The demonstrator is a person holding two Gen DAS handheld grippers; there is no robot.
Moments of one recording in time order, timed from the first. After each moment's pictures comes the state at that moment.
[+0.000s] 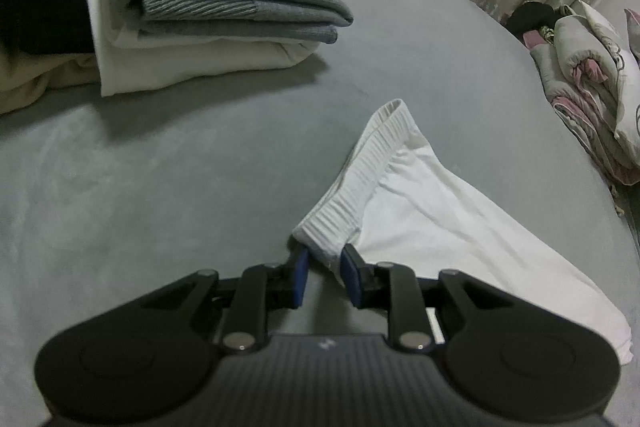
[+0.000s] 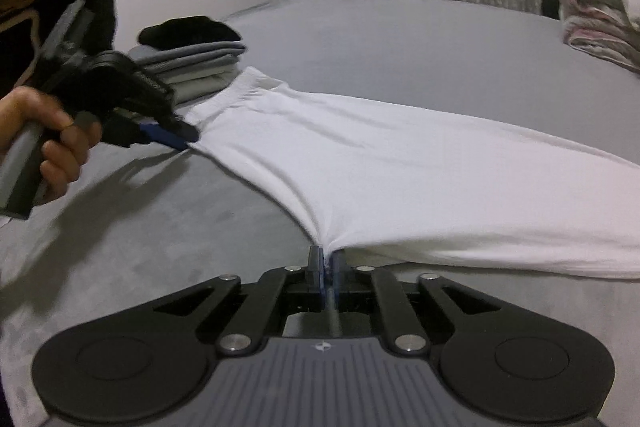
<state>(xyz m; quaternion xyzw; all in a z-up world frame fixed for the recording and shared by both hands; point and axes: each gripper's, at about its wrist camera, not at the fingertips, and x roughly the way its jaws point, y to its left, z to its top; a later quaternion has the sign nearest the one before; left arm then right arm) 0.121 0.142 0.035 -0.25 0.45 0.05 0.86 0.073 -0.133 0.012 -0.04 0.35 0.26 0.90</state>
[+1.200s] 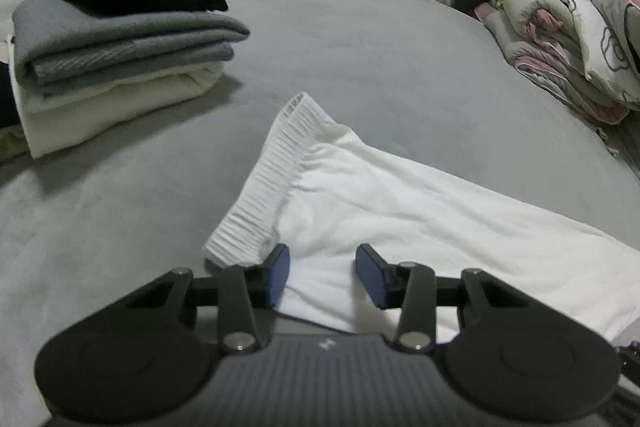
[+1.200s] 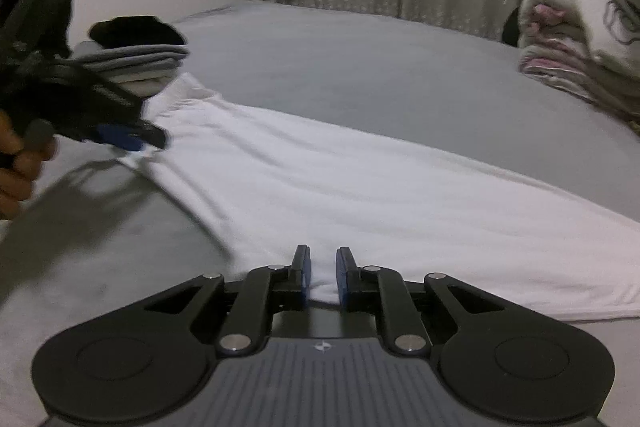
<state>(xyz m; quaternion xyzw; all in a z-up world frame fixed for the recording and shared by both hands) 0.124 0.078 0.039 -0.14 0.41 0.01 0.90 0.094 -0.156 0.005 -0.08 0.32 0.18 0.93</state>
